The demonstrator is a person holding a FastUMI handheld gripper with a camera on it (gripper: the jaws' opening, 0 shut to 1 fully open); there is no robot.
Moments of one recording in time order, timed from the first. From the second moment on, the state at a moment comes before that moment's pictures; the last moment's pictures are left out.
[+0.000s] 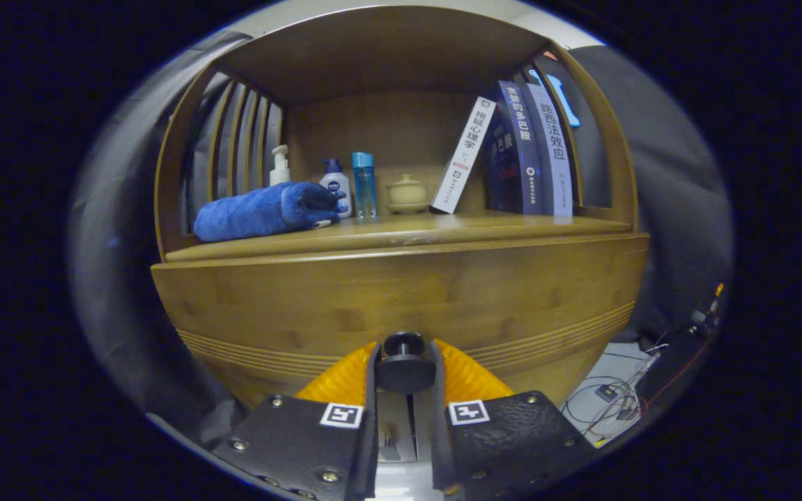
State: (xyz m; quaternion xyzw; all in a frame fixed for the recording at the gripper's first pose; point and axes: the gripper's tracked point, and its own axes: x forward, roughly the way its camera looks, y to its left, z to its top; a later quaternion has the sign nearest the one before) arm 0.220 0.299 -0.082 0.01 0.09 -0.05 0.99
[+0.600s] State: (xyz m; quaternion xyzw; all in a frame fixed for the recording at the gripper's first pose) arm 0.083 0.295 -0.099 0.01 0.13 -0.05 0.99
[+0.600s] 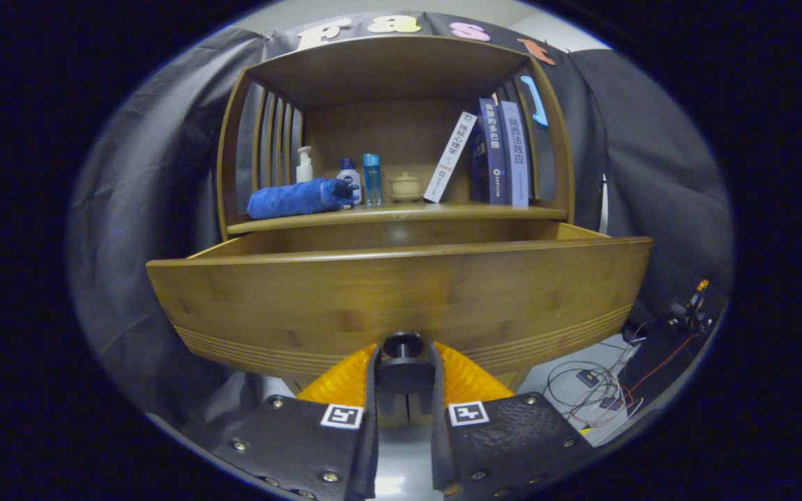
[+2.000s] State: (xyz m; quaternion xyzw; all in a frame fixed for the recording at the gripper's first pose) arm 0.156 0.310 0.012 -0.03 0.24 0.01 0.97
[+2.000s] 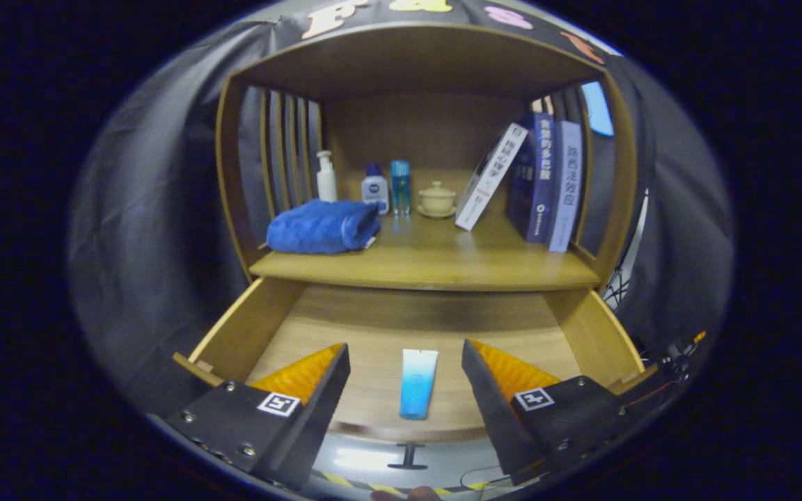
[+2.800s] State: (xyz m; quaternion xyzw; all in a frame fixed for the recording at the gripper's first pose) arm 0.201 0.261 -0.104 0.02 0.52 -0.09 0.85
